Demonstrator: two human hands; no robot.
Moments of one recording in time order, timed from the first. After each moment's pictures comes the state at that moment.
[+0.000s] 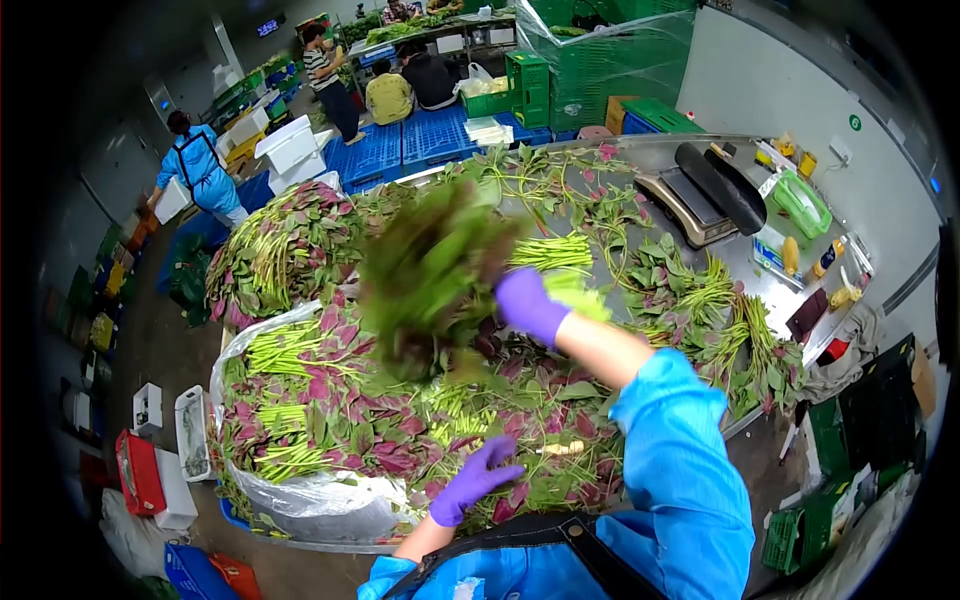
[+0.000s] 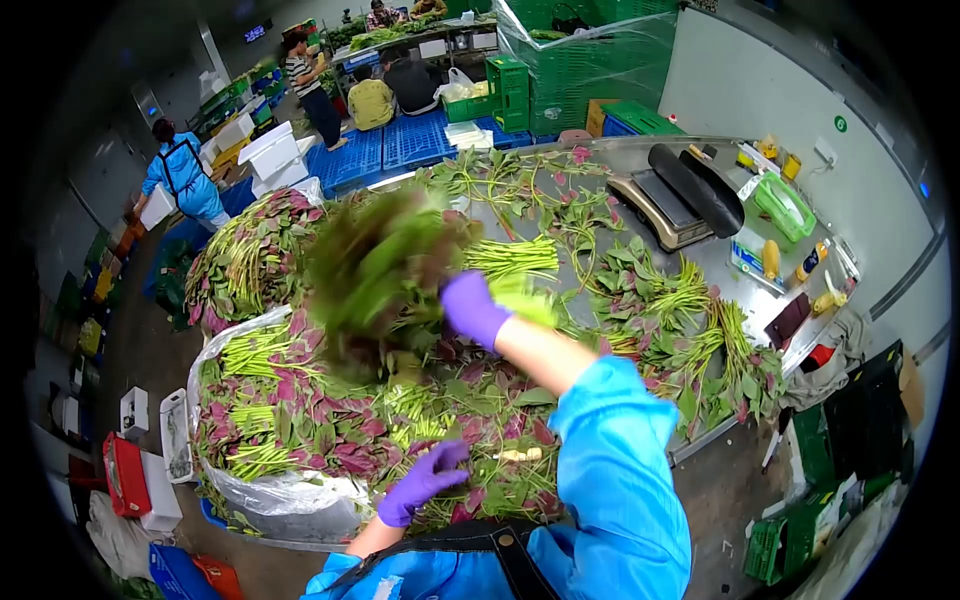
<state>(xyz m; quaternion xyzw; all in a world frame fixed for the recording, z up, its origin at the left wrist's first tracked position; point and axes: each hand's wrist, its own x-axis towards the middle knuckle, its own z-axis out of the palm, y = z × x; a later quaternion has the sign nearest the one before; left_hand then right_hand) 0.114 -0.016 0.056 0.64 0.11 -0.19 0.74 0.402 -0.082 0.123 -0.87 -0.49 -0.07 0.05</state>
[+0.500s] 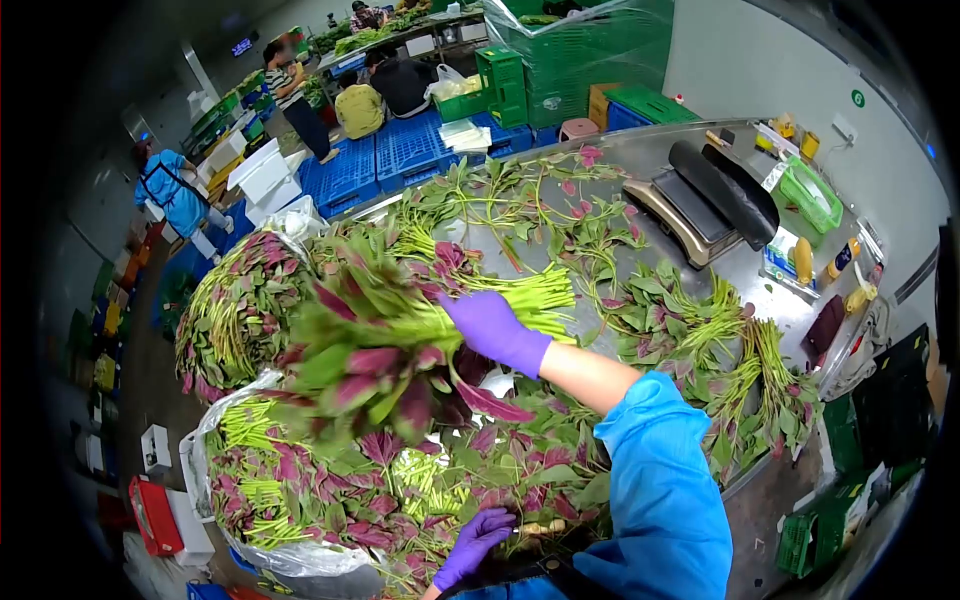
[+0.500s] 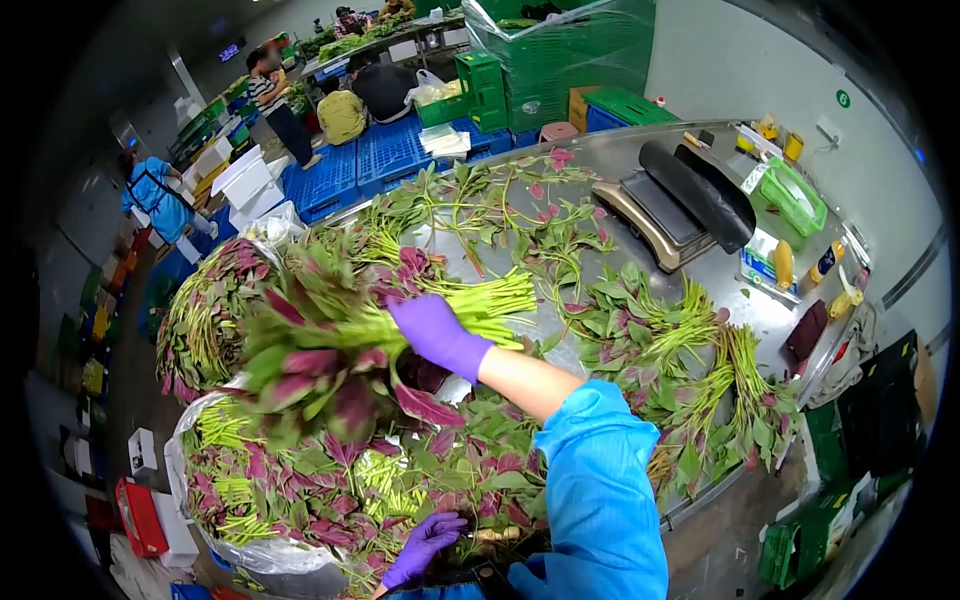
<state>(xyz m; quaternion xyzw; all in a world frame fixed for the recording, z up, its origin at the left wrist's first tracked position) 0.163 -0.046 0.010 0.54 0.23 -0.22 0.78 0.518 -0.084 0.077 -0.82 -0.49 -0.19 0.22</state>
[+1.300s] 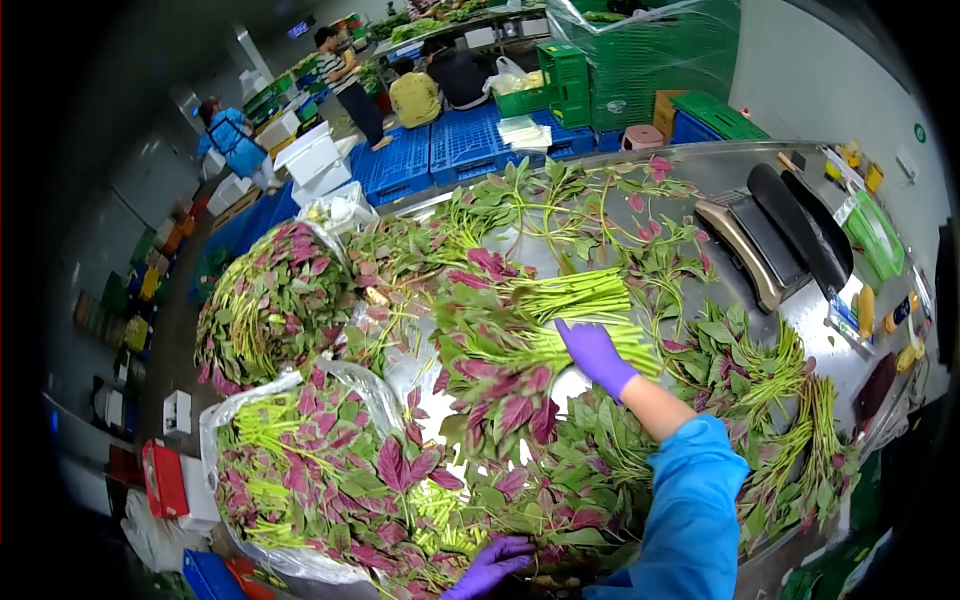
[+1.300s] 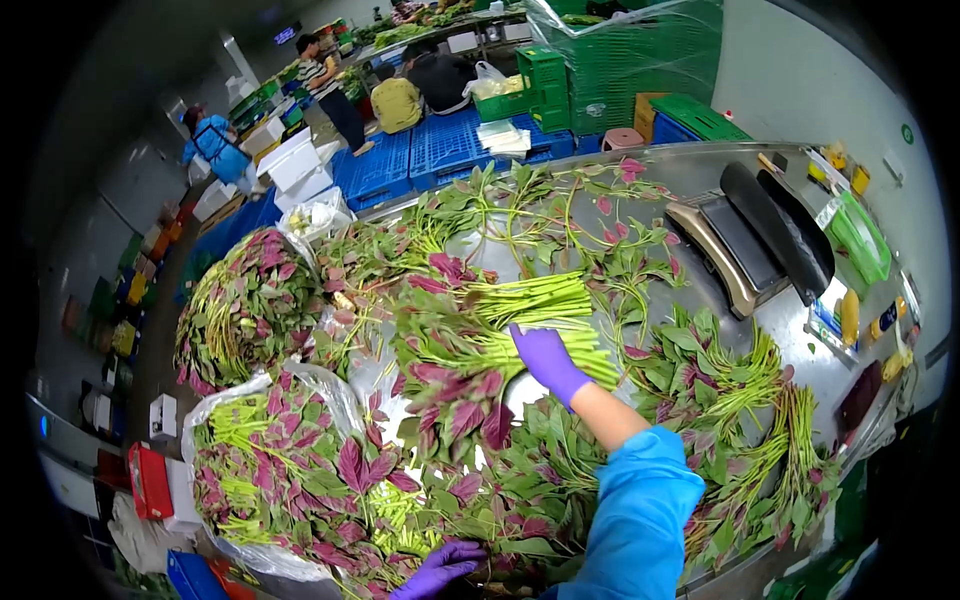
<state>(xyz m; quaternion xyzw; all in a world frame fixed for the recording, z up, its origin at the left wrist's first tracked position) 0.195 -0.043 -0.033 0.55 0.27 -0.20 0.76 0.611 -0.137 -0.084 -0.89 -0.44 -0.08 0.07</state>
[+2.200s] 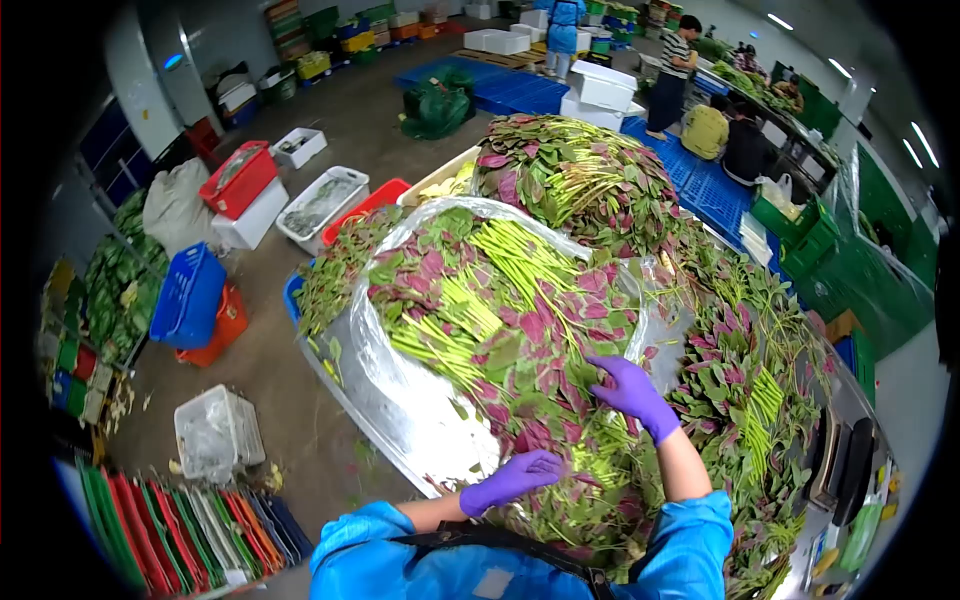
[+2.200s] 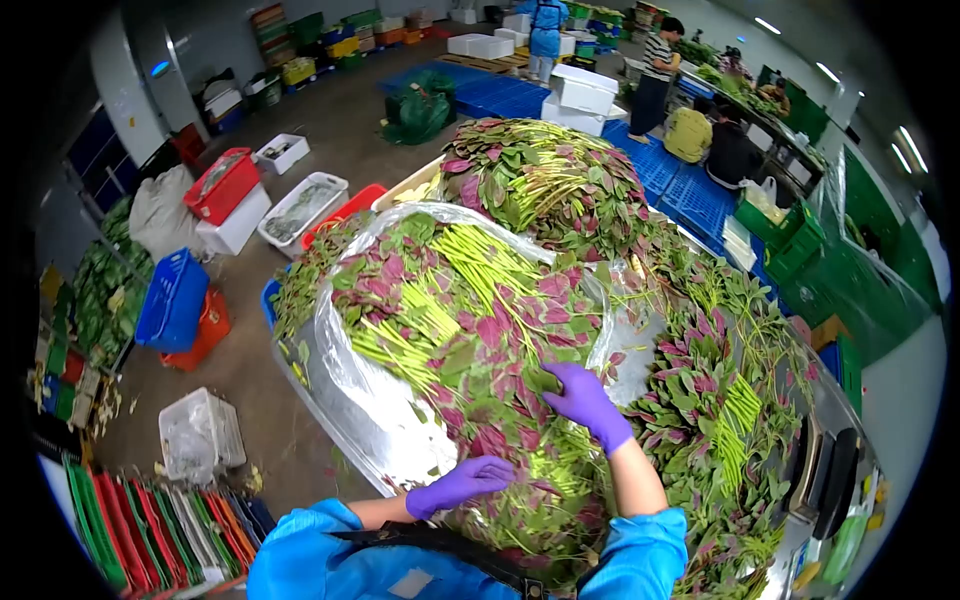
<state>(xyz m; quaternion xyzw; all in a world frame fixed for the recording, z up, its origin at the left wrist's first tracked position) 0.030 0.097 -0.012 0.52 0.23 0.07 0.82 0.293 0.115 0.069 -0.67 -0.68 0.20 0.22</state>
